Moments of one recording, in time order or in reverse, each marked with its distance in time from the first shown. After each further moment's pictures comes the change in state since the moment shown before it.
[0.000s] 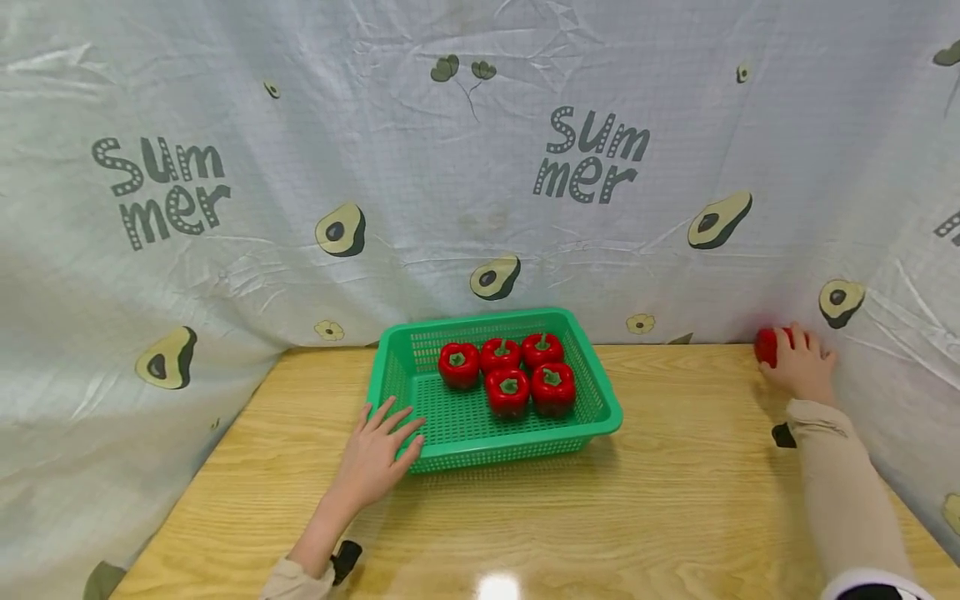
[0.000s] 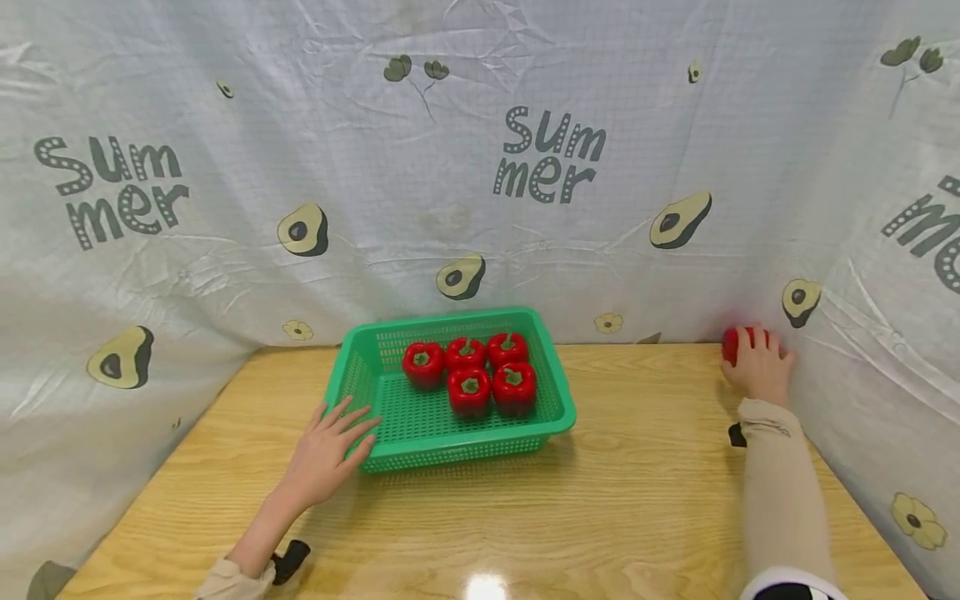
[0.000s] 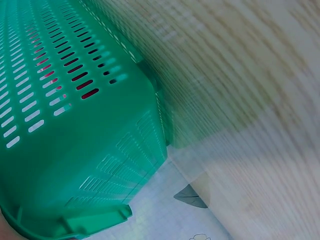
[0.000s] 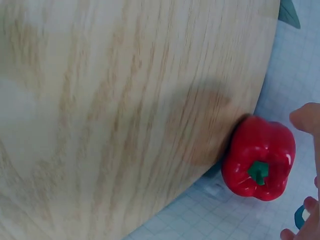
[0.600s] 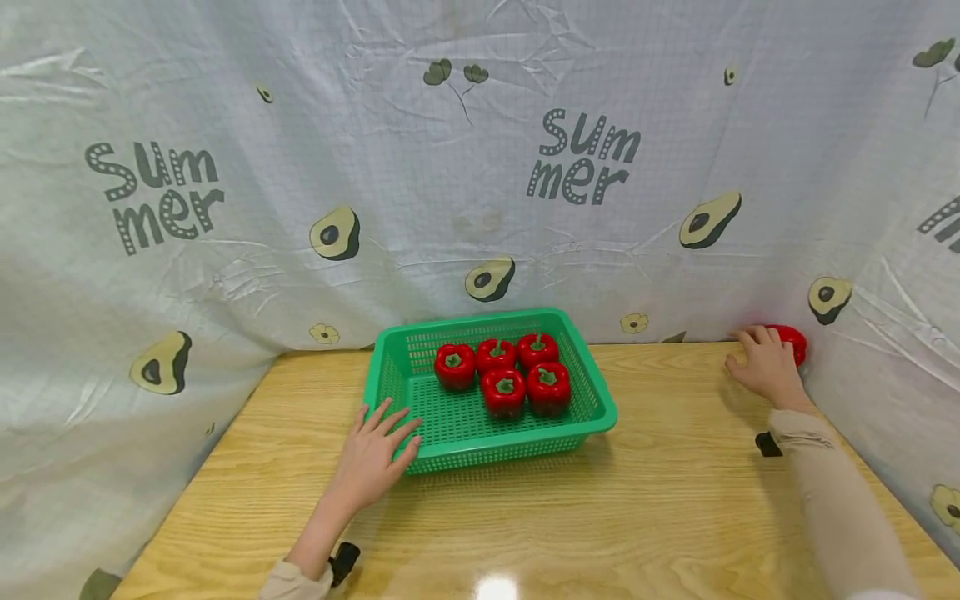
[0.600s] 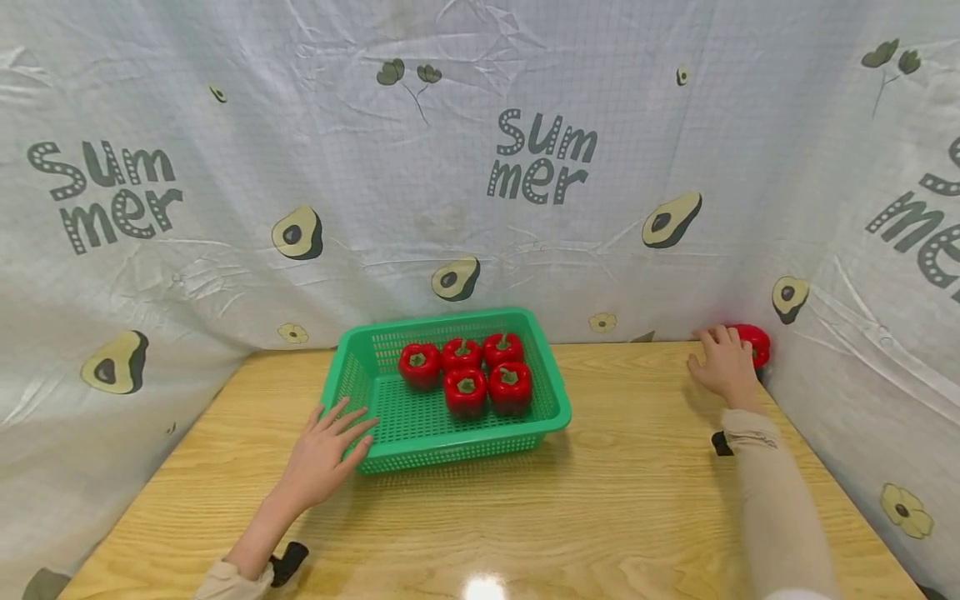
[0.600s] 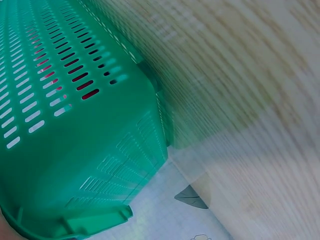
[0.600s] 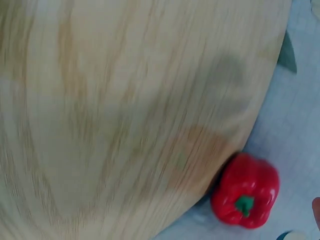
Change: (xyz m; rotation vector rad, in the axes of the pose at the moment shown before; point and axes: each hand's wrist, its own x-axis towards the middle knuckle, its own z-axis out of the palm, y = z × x) left_hand 0.000 0.001 0.000 0.007 -0.017 -0.009; right_hand -0.004 -0.033 0.008 0.037 0.212 -0.222
